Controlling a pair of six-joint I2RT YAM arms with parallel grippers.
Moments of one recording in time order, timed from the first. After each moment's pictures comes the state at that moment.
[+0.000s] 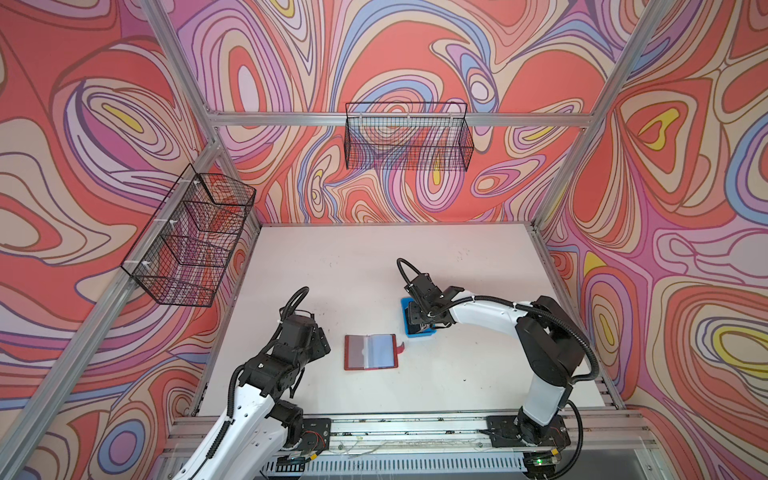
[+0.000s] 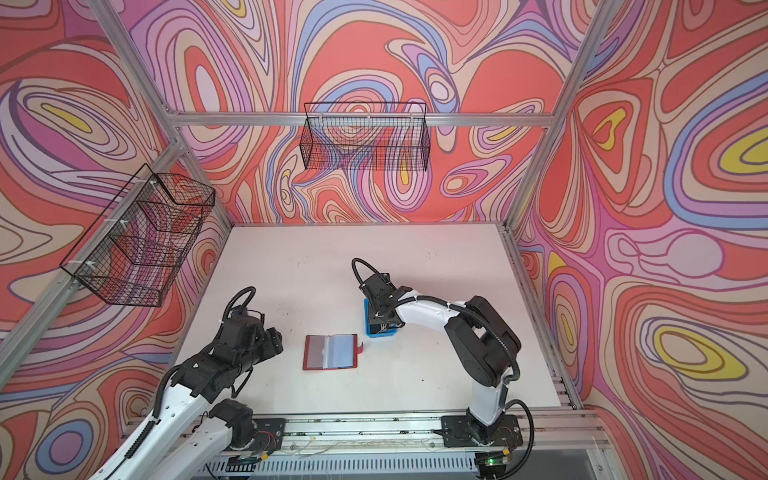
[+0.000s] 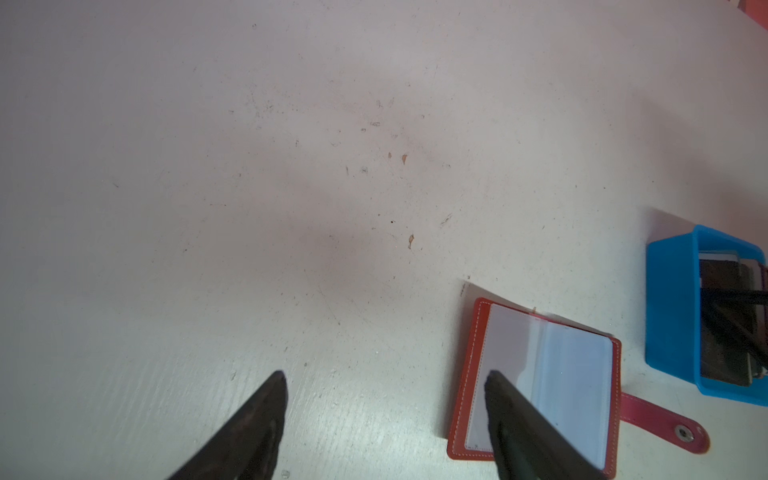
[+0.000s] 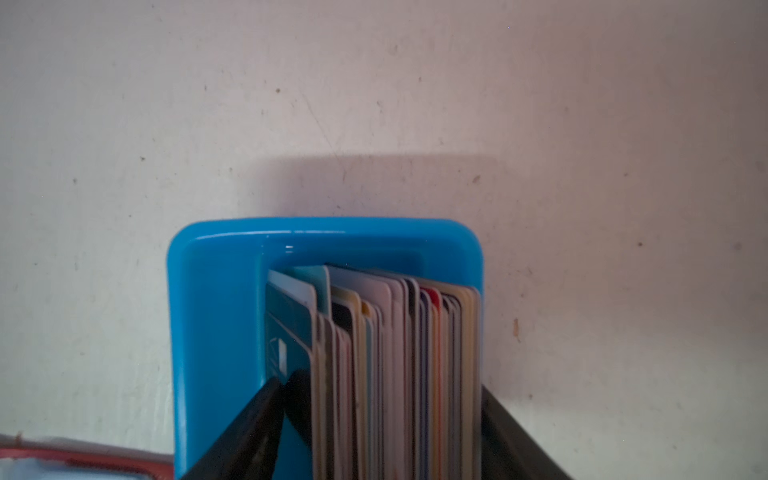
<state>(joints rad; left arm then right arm) -0.35 0.66 0.54 -0.80 -0.21 -0.71 0.73 1.84 1.17 -0.49 0.22 0.62</state>
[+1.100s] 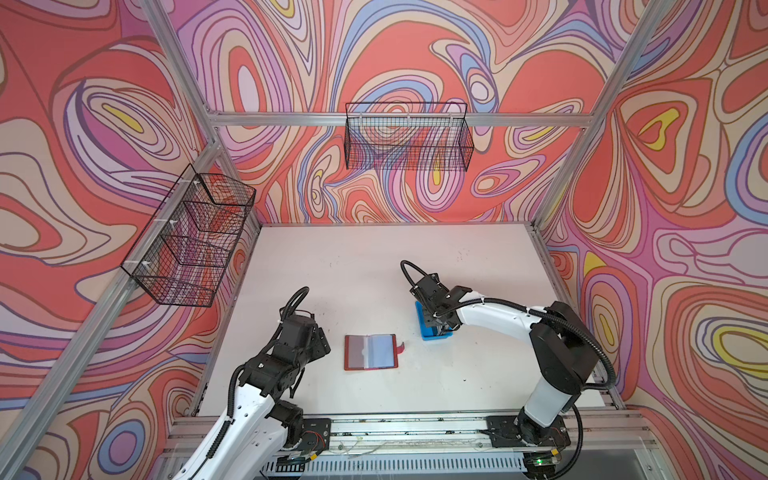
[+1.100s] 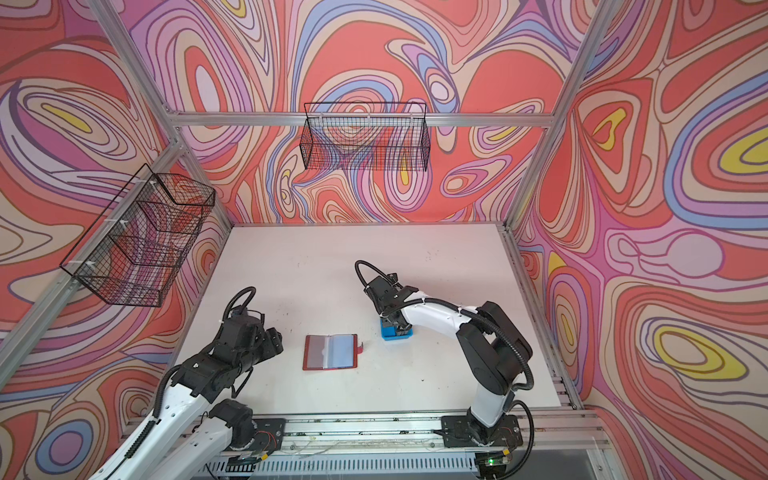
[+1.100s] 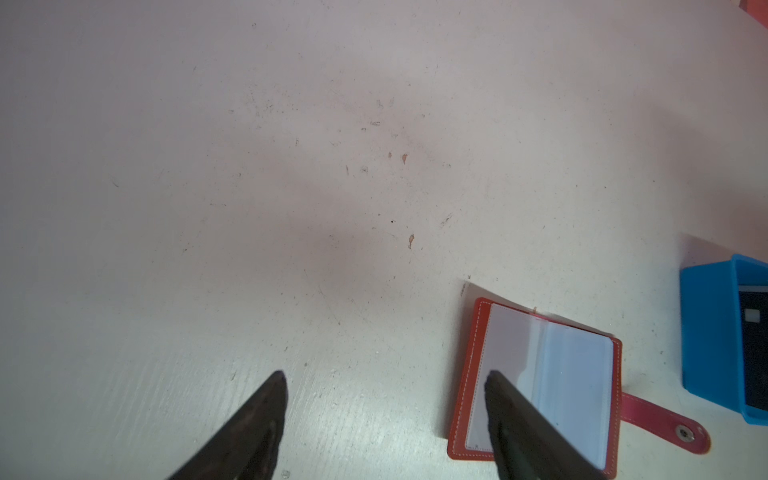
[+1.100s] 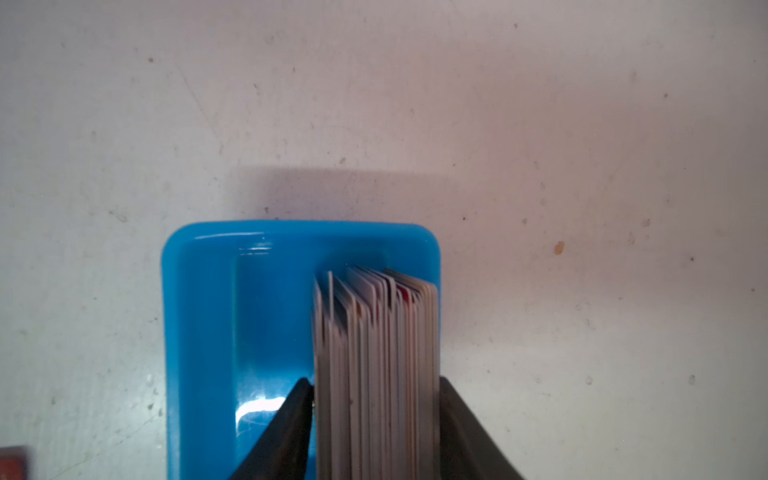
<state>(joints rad) -0.35 0.66 0.54 -0.80 -0.21 -0.71 0.72 1.74 1.13 -0.64 0.38 0.55</state>
